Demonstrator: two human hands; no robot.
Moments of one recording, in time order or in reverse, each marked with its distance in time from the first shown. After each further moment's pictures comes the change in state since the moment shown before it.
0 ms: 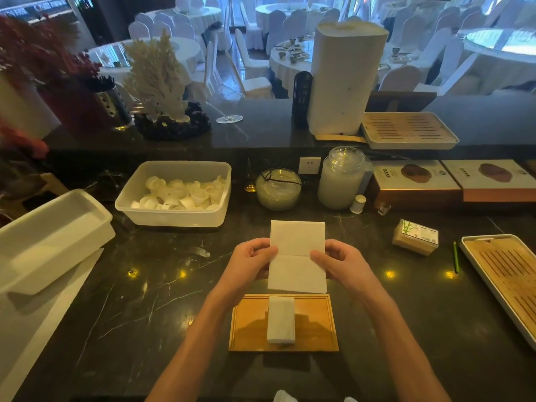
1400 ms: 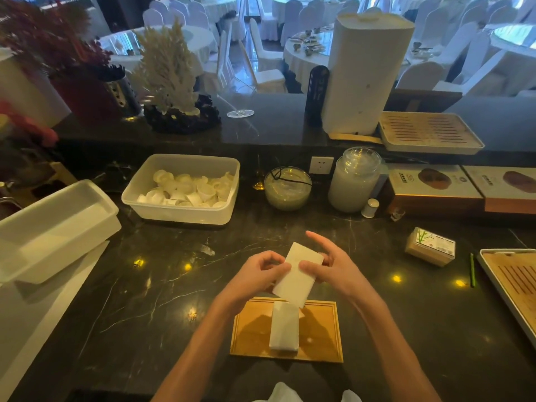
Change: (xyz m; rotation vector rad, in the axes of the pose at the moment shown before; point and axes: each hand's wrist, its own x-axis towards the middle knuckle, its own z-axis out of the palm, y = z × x) left_hand 0.025 -0.029 -0.010 0.175 -0.052 -0.096; right_hand 0.040 0.013 0.019 -0.113 -0.079 0.043
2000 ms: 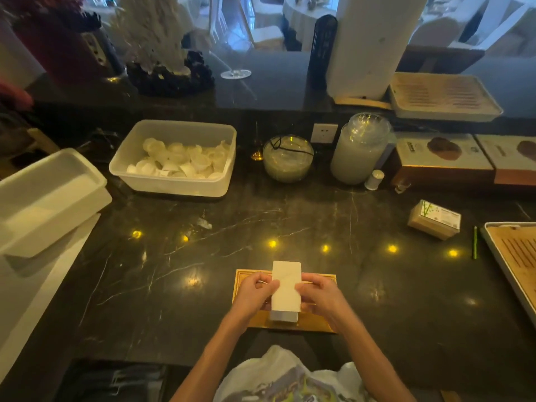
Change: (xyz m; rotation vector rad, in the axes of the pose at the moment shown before) left_hand -0.002 -0.117 0.029 -0.051 0.214 -0.304; right_hand -0.022 0.110 0.047 0.087 0.116 0.445
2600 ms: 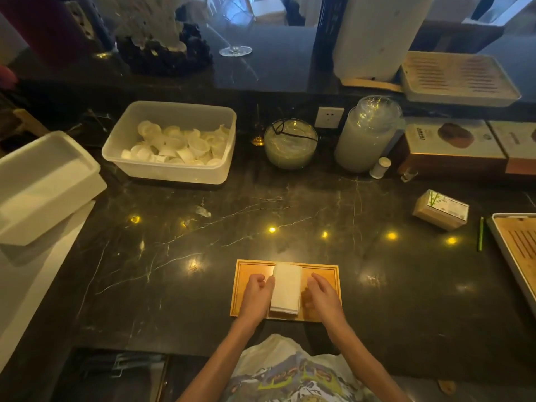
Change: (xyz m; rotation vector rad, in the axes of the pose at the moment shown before) left_hand 0.010 -0.034 0.014 0.107 0.076 -0.119; right_hand 0.014 0.048 0.011 -0.060 0.180 -0.003
